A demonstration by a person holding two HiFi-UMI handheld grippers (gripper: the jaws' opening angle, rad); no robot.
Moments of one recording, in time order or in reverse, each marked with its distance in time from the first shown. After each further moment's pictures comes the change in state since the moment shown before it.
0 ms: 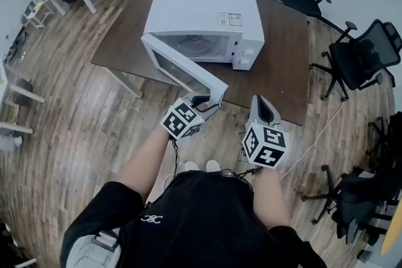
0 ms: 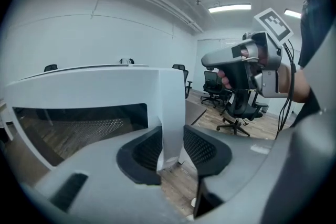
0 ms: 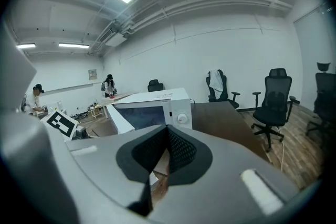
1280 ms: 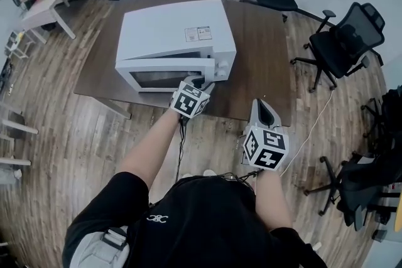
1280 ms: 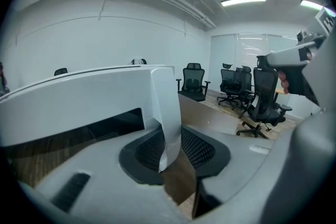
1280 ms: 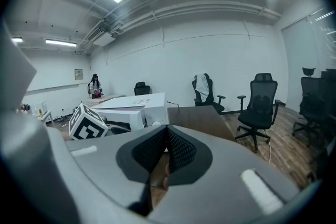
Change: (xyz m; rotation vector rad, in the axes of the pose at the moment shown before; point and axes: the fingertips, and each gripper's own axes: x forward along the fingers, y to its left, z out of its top) left arm 0.106 0.088 0.075 -0.021 0.010 0.153; right arm 0.002 -0.076 0.026 0.022 -0.031 -0.141
